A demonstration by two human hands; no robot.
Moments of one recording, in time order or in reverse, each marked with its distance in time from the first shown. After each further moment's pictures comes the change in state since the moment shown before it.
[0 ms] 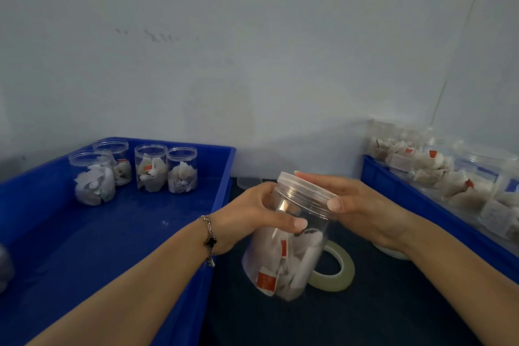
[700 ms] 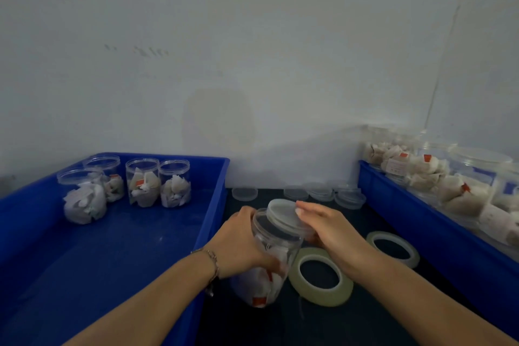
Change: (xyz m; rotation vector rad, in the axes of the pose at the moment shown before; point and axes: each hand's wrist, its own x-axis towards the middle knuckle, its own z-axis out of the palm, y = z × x) left_hand 0.018 -0.033 0.001 0.612 0.215 -0.068; right_hand 0.023 0.037 0.022 -0.066 0.563 0.316
